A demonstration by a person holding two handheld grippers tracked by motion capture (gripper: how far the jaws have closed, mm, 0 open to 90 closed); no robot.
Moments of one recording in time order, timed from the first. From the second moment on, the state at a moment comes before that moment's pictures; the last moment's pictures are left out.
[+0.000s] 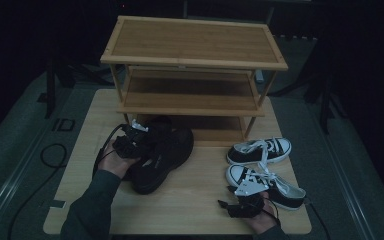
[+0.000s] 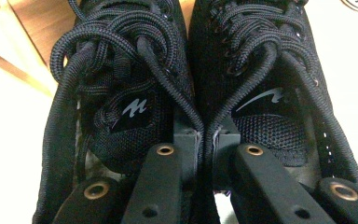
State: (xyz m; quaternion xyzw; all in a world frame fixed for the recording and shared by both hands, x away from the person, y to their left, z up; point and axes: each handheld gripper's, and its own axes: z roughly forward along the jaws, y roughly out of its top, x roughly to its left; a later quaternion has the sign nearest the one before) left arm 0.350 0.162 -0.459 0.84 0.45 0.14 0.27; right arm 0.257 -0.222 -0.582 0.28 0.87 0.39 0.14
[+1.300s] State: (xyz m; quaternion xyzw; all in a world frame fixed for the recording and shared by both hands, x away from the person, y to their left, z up) left arm 0.392 0.130 -0.474 0.83 0.46 0.16 0.26; right arm 0.257 -0.222 -0.582 0.28 0.87 0.39 0.14
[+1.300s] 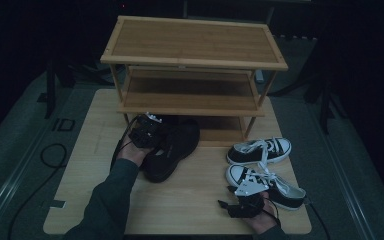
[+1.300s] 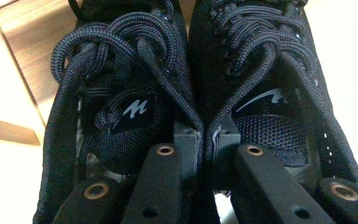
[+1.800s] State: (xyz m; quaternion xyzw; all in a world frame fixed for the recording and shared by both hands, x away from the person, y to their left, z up) left arm 0.404 0.112 -0.476 0.83 0.46 0.17 0.26; right arm 0.257 -0.222 -0.582 0.28 0.87 0.39 0.13
